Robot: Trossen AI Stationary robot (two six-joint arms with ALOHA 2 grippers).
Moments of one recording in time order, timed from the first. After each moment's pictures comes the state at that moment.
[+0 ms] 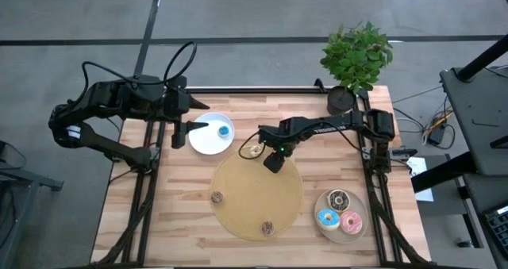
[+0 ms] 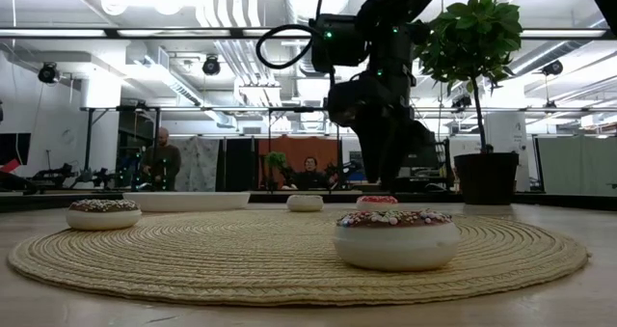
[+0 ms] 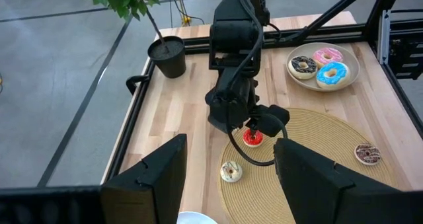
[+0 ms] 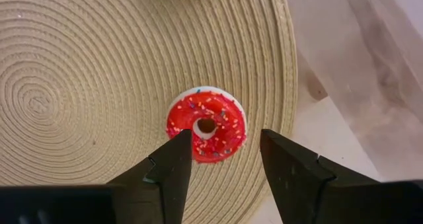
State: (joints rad) left arm 0.03 1.12 1.68 -1.05 -0.13 0.10; right arm -0.11 1.93 1.38 -0.86 -0.10 0.58
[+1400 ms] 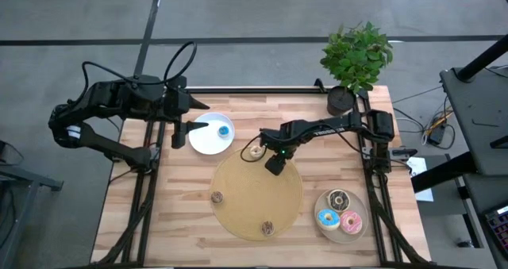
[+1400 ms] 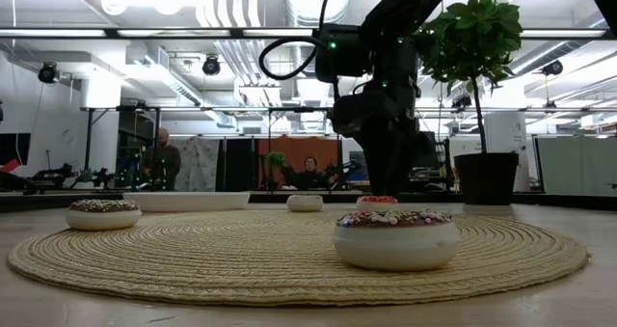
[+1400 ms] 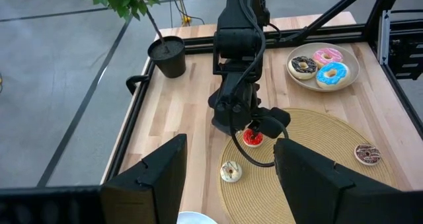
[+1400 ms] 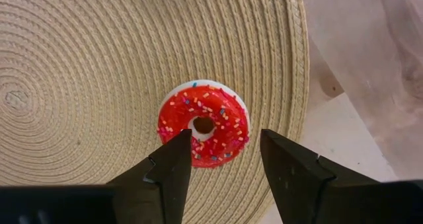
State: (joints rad) left arm 0.03 1.12 1.68 -1.05 -0.13 0.10; right arm -0.11 1.94 1.32 -0.79 -0.11 0.57
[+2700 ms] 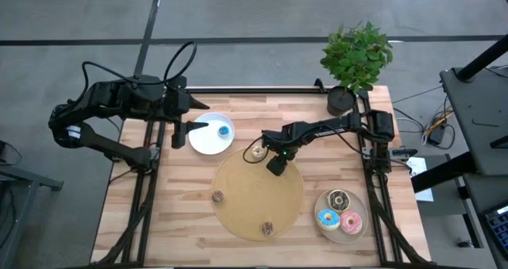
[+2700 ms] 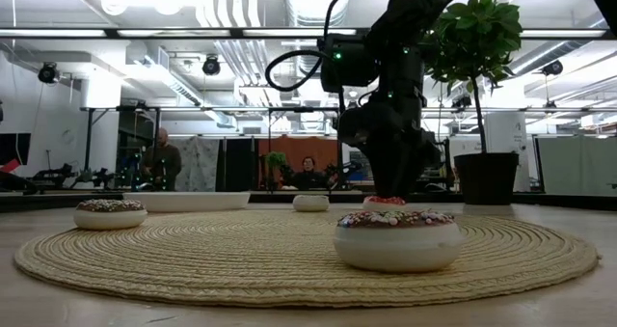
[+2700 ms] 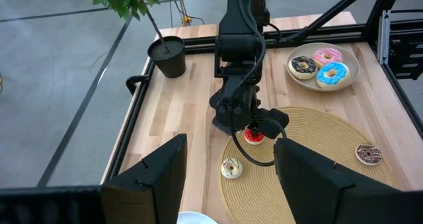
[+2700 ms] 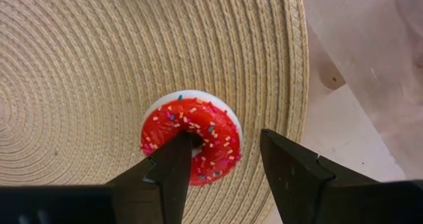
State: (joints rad) left arm 0.03 1.12 1.68 -1.05 -0.13 0.10; right arm -0.11 1.94 1.26 -0.75 -0.10 0.59
